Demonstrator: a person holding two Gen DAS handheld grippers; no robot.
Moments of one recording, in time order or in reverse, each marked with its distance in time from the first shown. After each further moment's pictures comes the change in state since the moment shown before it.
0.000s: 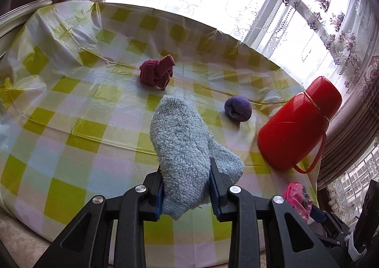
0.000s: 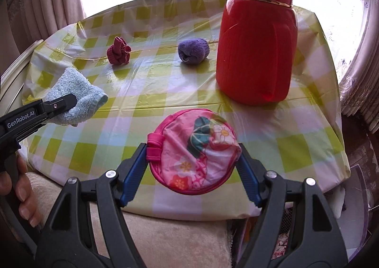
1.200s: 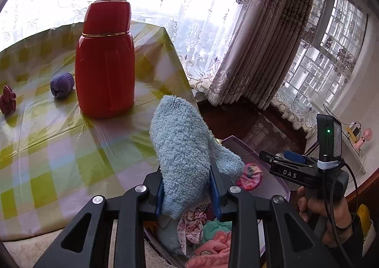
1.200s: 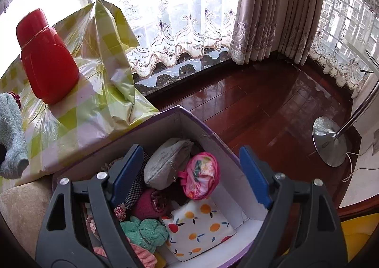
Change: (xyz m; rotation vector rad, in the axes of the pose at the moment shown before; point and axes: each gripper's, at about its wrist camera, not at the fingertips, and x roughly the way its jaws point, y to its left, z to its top) left arm -0.025 -0.263 -0.123 0.513 0.179 -0.384; right arm -0.101 -0.286 -0.104 0.413 0.028 -0.378
